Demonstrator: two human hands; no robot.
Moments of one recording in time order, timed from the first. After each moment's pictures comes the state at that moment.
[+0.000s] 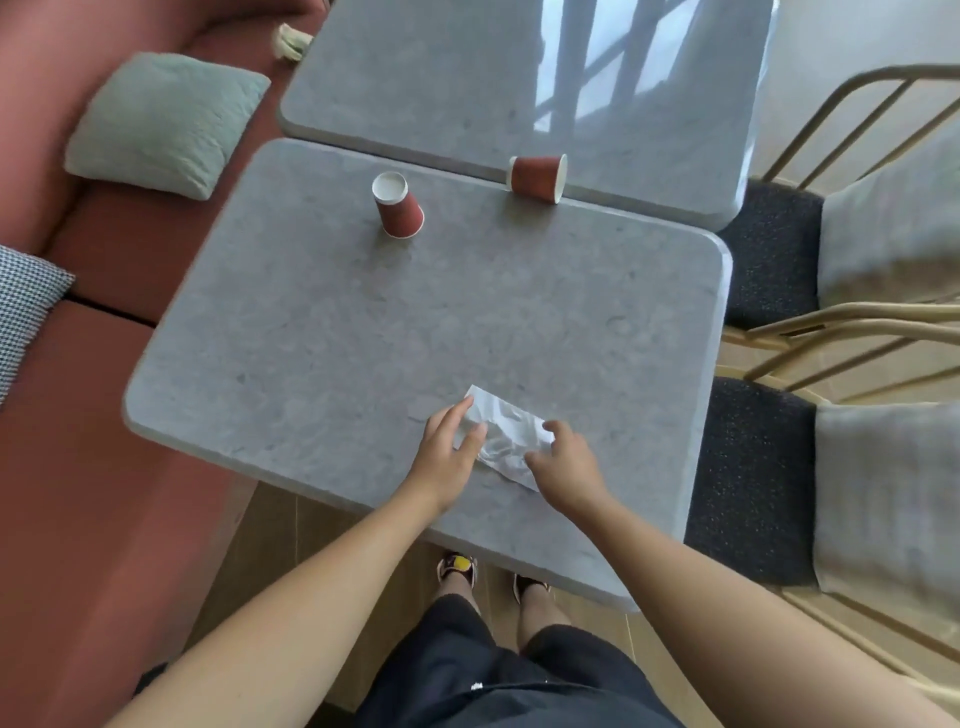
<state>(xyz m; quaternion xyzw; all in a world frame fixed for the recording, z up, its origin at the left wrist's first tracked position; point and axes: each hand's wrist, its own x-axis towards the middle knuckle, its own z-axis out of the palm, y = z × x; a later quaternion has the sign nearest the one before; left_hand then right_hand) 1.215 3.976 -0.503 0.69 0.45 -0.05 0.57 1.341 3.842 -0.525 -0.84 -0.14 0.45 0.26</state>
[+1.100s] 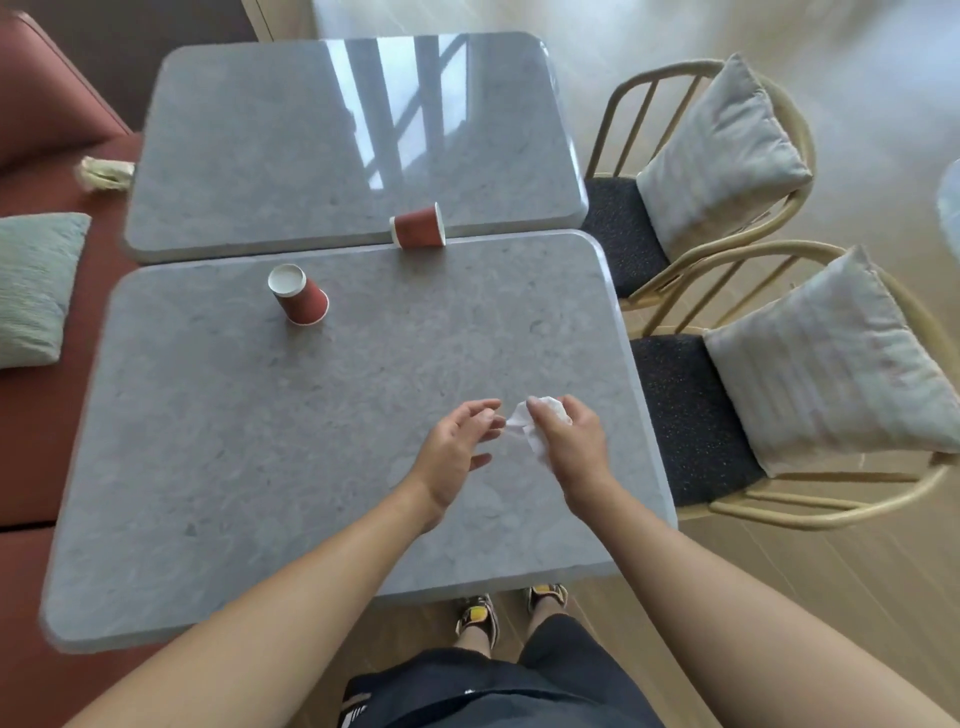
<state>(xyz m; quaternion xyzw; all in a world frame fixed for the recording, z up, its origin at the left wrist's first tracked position) 1.258 4.018 -0.439 0.62 0.29 -0.13 0.72 1.322 3.868 -0.459 -0.74 0.15 0.22 0.61</state>
